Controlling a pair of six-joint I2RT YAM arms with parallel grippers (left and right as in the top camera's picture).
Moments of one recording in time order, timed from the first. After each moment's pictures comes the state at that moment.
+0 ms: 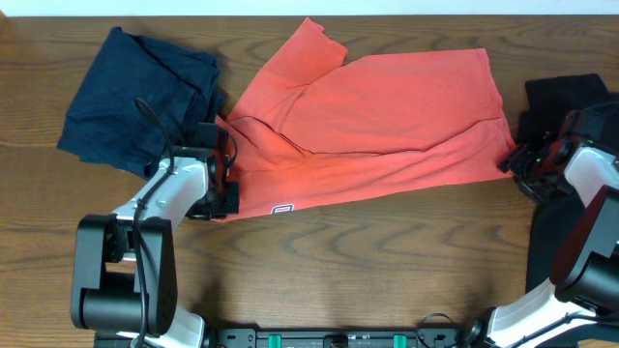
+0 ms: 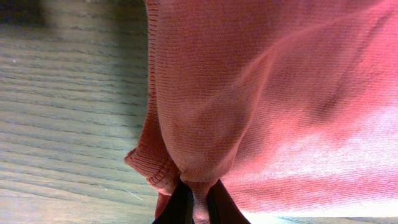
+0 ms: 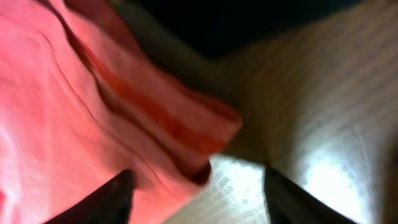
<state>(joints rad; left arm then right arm) -0.10 1.71 0.93 -0.80 -0.06 -0.15 -0.44 1.85 1.07 -0.55 -0.19 0.36</state>
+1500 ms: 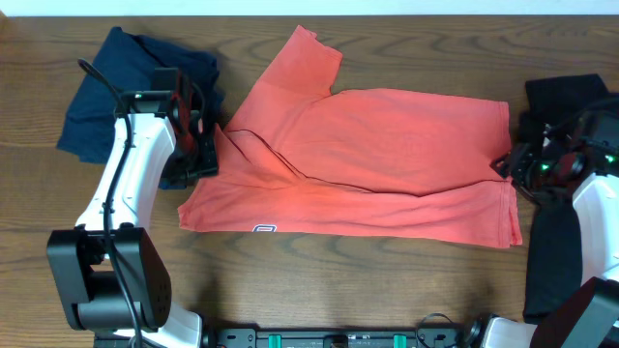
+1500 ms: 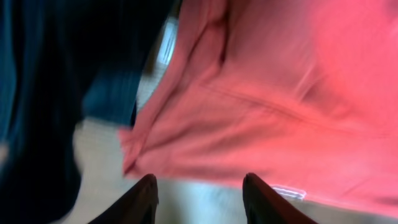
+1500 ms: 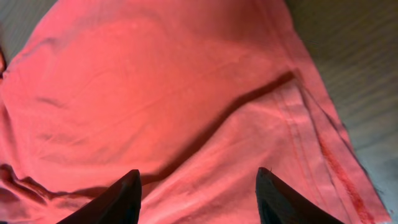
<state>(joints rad) 0.01 1.72 1.35 -1.14 0.04 -0.20 -0.38 1.48 1.04 -0.81 -0.35 0.30</state>
